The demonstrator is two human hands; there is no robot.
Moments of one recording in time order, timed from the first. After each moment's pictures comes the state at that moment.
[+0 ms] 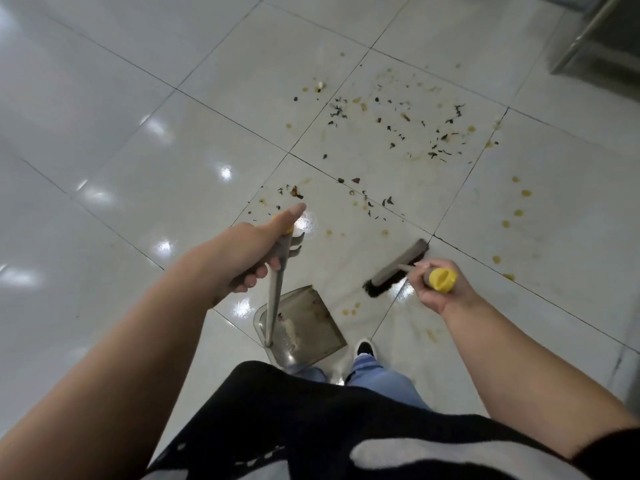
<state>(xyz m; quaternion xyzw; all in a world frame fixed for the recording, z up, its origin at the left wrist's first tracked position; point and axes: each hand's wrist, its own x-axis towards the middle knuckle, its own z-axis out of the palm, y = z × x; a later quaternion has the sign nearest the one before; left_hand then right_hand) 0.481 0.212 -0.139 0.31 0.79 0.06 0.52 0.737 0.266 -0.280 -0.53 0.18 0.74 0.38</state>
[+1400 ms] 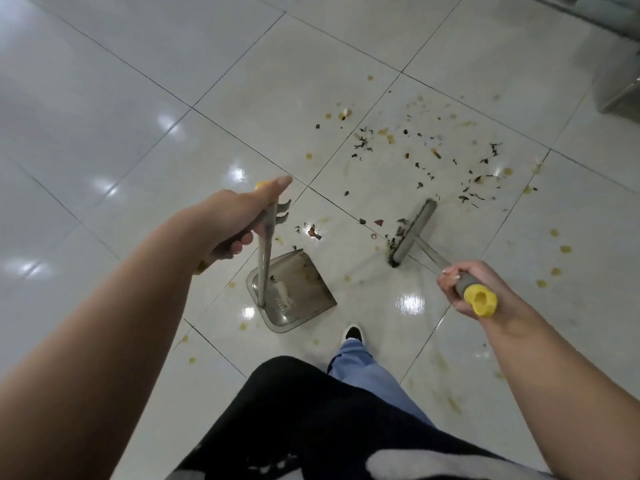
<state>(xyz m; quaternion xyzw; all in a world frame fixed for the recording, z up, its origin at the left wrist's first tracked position) 0.344 0.438 -0.135 0.28 0.83 0.08 0.48 0.656 0.487 -0.281 -0.58 0.09 0.78 0.24</state>
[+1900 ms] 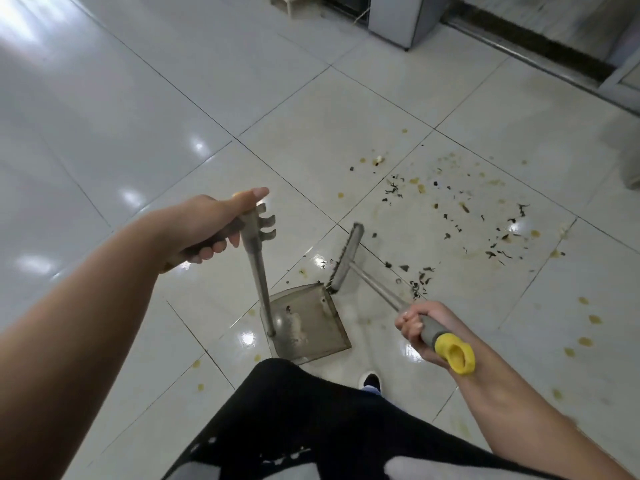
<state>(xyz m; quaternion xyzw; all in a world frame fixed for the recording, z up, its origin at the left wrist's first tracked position) 0.209 0.410 -0.100 0.31 0.83 0.10 0.45 0.513 0.463 -0.252 -0.53 0.02 0.84 0.09</state>
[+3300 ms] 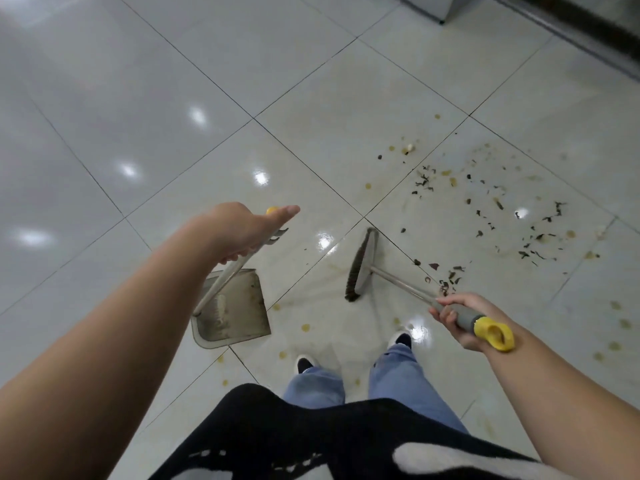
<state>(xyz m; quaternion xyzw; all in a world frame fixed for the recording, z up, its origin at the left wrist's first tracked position) 0.089 0.440 -0.160 0.33 0.86 -0.01 0.40 0.422 0.513 -0.301 -0.66 -0.03 0.74 0.07</state>
